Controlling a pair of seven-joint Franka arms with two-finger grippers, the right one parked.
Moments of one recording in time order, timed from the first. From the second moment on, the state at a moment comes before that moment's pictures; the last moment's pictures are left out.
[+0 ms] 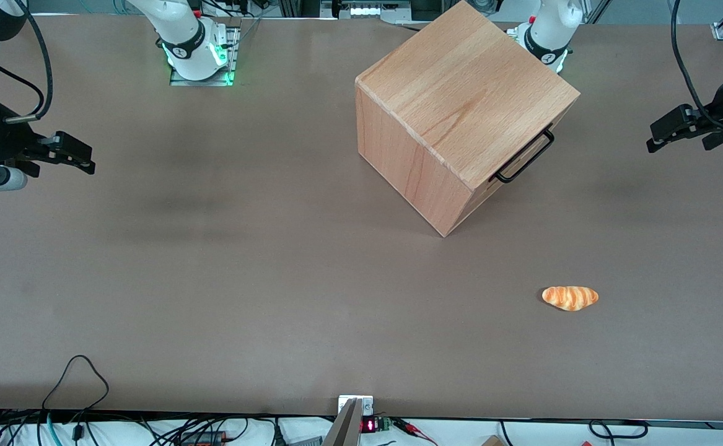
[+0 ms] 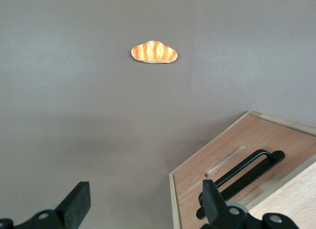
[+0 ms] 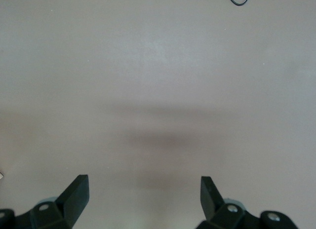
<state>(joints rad) -0.12 -0.01 0.12 -1.56 0.00 1.53 -0.06</state>
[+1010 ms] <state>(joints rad) -0.12 -0.01 0.12 -1.56 0.00 1.52 -0.05</state>
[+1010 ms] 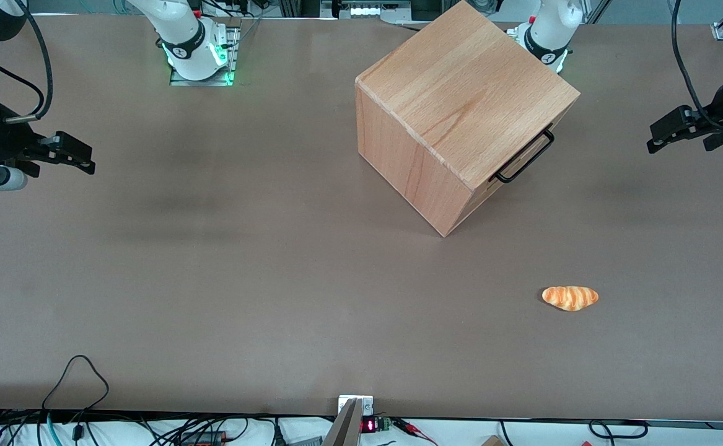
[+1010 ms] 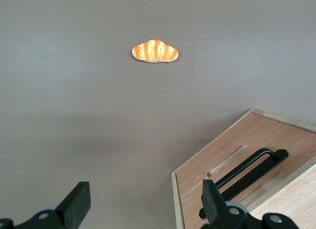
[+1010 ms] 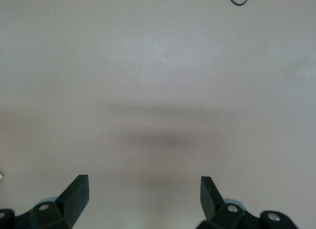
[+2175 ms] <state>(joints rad) -0.12 0.05 0.02 -1.80 -0.11 1.61 0.30</state>
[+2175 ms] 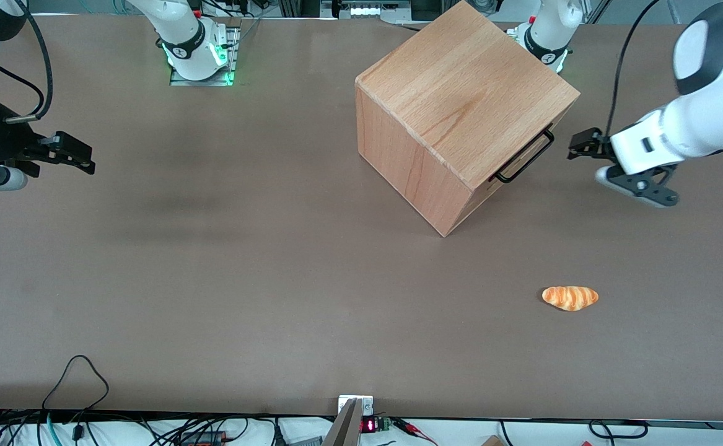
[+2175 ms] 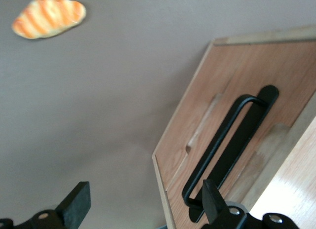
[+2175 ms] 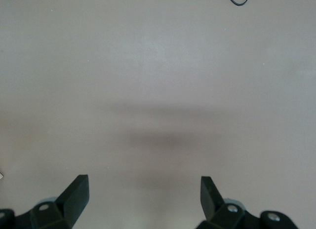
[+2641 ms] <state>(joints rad) -0.12 0.06 -0.02 -1.87 -0.12 1.69 0.37</state>
